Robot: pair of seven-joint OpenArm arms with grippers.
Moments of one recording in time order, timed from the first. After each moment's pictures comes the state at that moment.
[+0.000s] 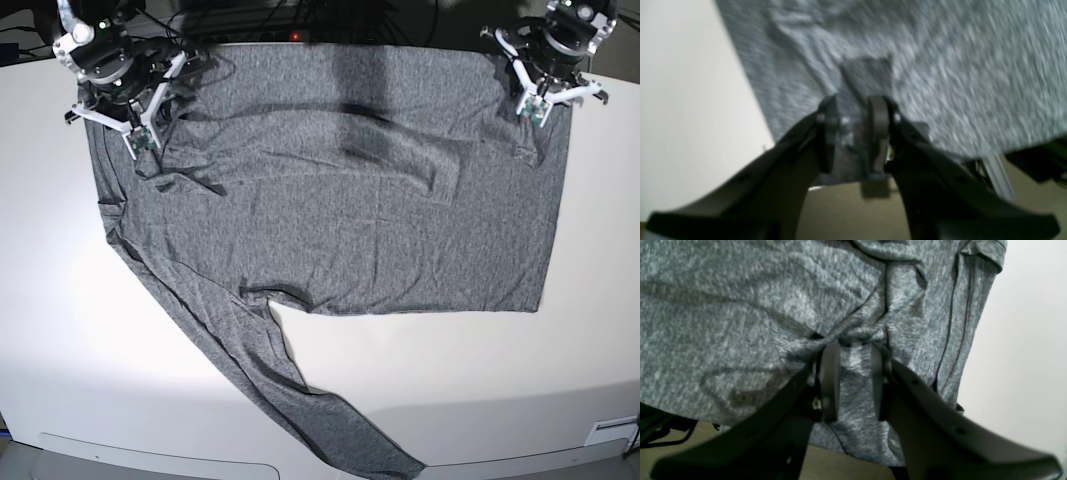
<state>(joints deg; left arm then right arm) 39.0 -25.1 2.7 110.6 0.3 -5.1 32.2 -37.1 25.5 4.0 118.2 4.8 8.7 -48.0</state>
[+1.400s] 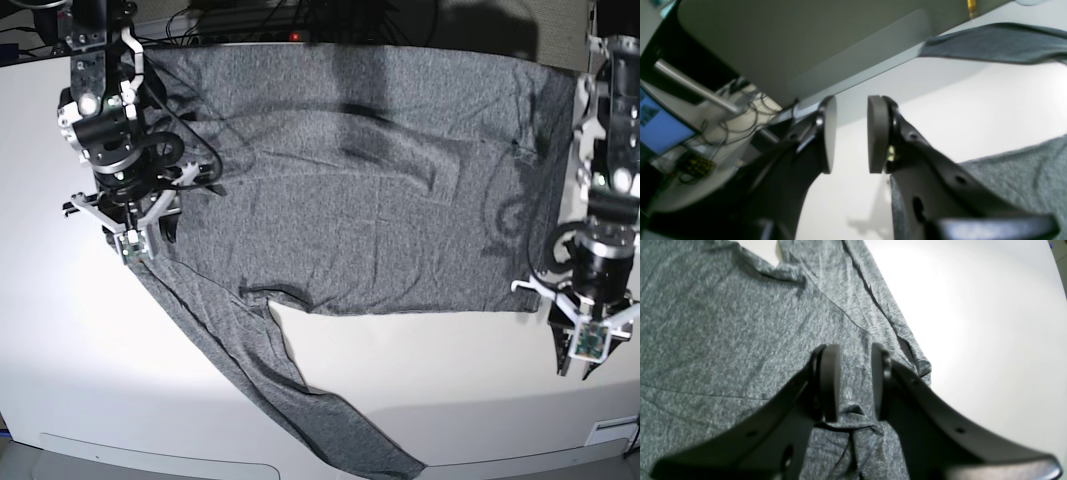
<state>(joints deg) -1.9 -24.6 2.9 107.6 2.8 1.1 26.4 -16.0 16.8 4.0 118.2 1.6 8.7 -45.0</state>
